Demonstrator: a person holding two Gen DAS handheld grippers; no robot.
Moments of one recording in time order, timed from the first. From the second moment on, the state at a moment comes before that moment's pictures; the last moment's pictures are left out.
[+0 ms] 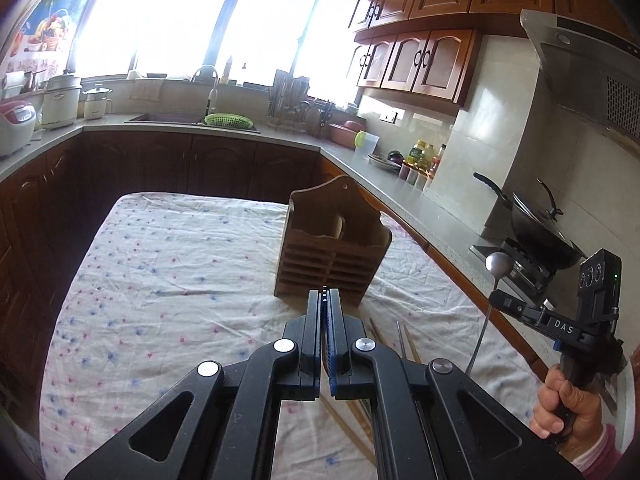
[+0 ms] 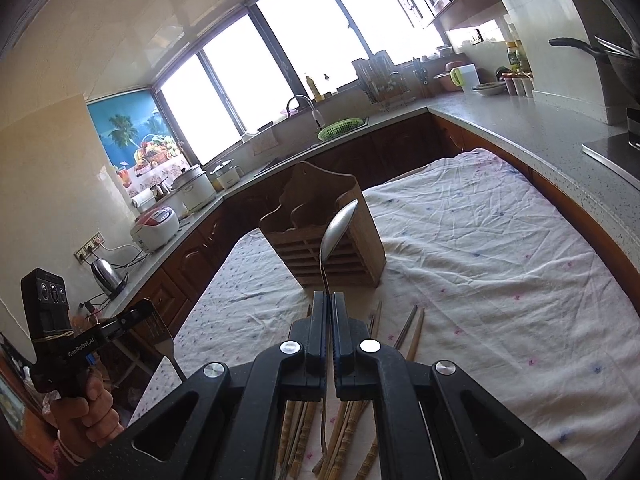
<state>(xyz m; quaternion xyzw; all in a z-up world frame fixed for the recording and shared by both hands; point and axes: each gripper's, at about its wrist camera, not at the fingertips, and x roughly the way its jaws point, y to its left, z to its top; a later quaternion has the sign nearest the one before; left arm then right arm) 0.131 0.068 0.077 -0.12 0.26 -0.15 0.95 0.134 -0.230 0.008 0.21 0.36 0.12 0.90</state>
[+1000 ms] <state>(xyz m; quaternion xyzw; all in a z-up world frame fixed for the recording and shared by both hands) 0.370 -0.032 0.056 -0.02 0.18 -0.02 0.98 0.313 -0.176 -0.009 0.10 0.22 0.08 0.97</state>
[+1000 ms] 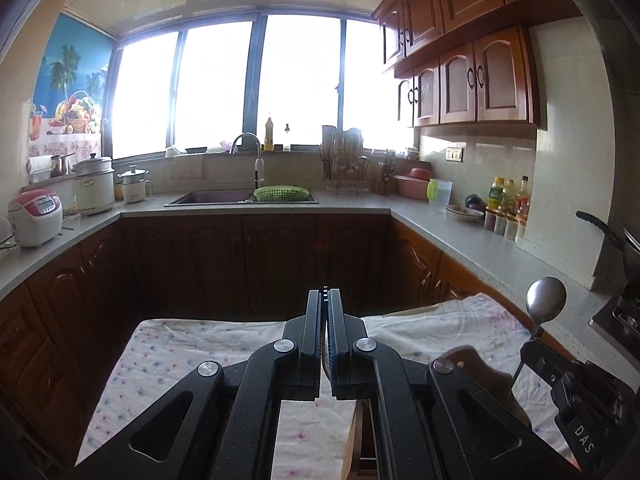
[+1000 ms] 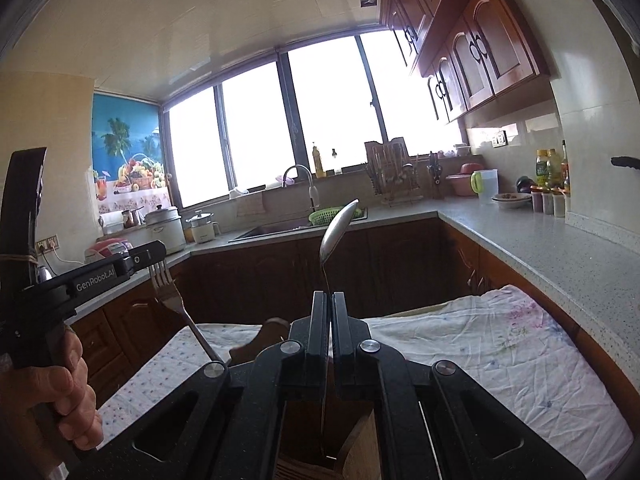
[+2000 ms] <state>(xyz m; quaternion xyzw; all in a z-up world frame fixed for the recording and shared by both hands) 0.322 0.020 0.073 -0.04 0.19 -0.03 0.98 0.293 -0.210 -0.019 0.18 0.28 0.10 0.94</state>
